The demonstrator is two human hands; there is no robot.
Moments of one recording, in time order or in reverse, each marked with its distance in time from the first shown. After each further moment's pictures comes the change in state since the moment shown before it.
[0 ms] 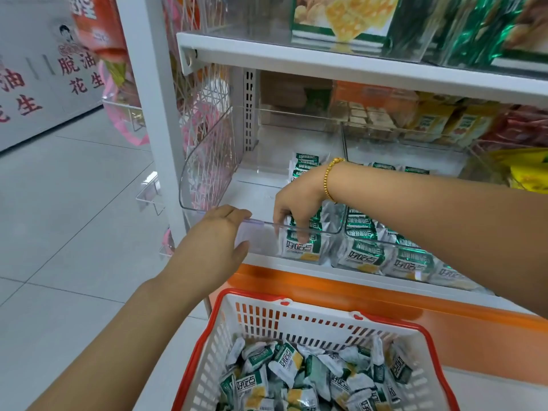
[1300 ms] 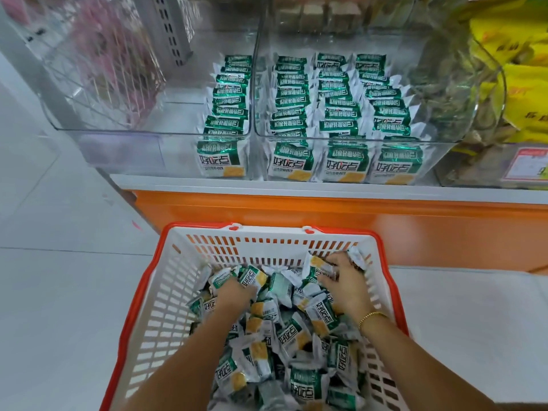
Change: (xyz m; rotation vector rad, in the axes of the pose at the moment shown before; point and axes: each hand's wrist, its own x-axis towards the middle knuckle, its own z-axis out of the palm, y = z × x) left_hand -0.107 0.038 0.283 -0.453 -0.614 -0.847; right_hand 0.020 -0.032 0.409 1.300 0.692 0.689
